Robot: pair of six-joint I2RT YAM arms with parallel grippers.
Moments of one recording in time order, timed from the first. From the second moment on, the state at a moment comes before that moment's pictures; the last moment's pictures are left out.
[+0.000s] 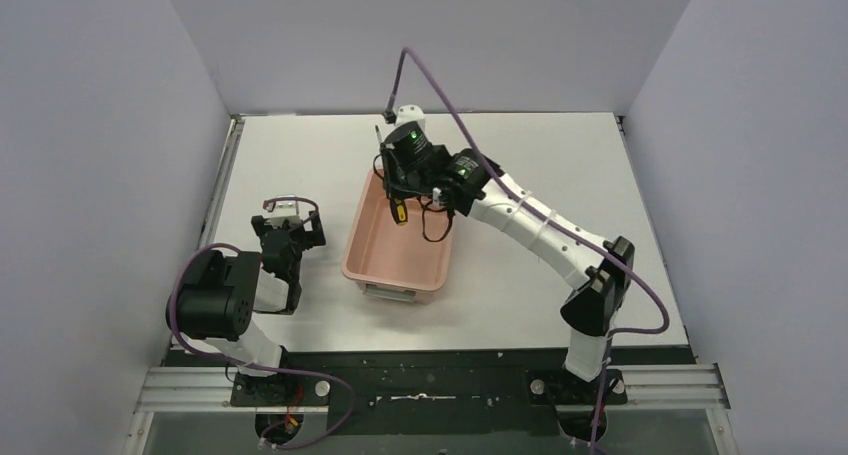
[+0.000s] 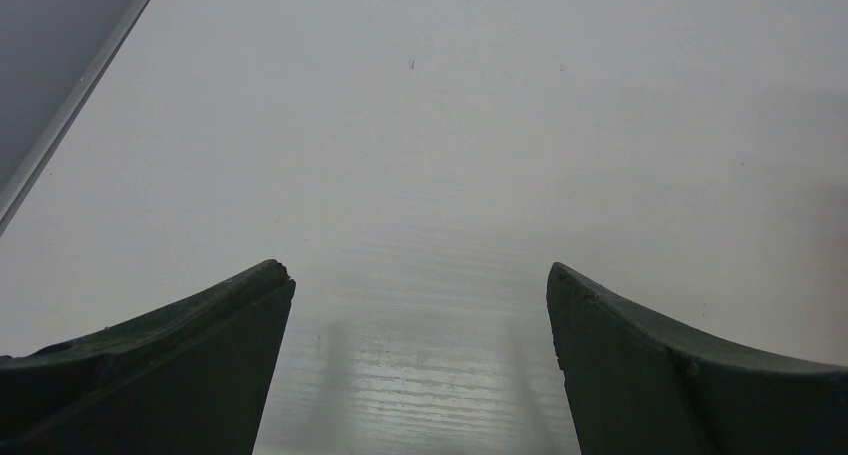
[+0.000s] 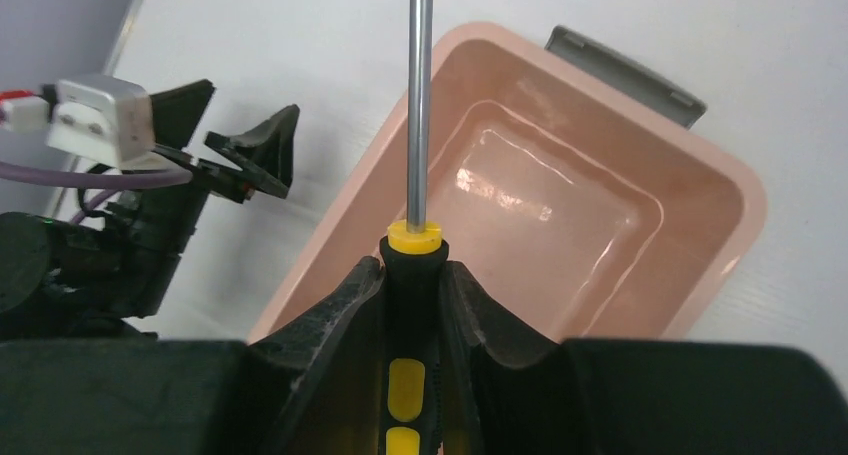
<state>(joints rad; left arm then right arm) -0.08 1.62 0.25 1.18 -0.20 -0.04 0.89 1.79 1.96 -0.81 0.24 0.45</state>
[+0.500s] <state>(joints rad) -0.08 1.62 0.25 1.18 -0.20 -0.04 0.95 2.03 1.50 -0.65 0.31 0.56</state>
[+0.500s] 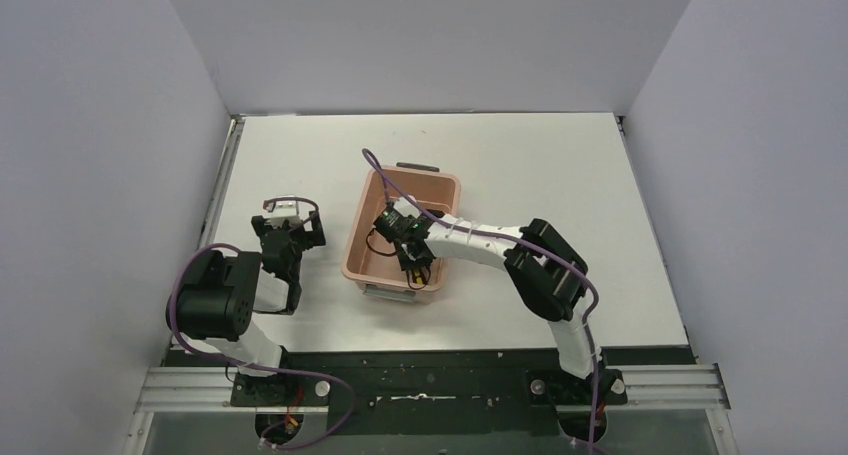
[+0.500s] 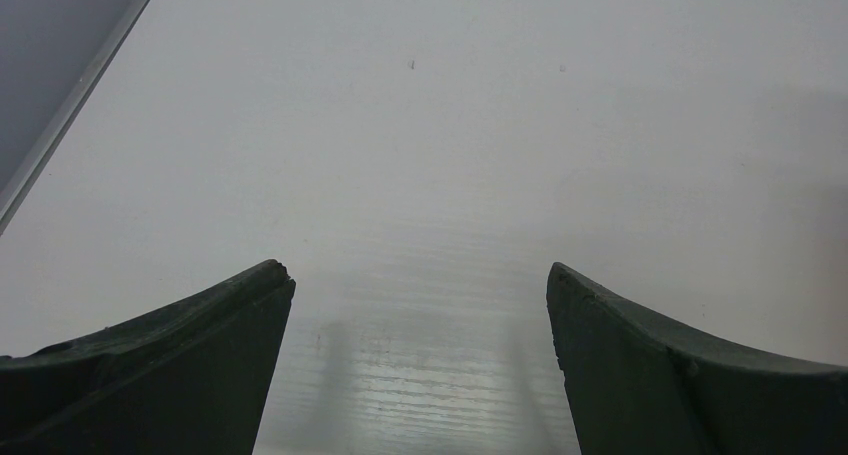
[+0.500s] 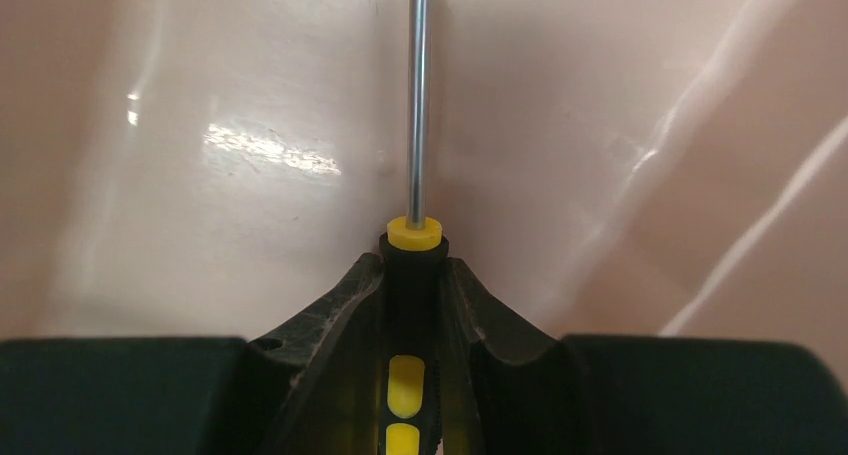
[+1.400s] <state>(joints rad) -0.08 1.62 0.25 1.18 -0.20 -0.04 1.01 1.53 1.49 -0.48 0.43 0.36</state>
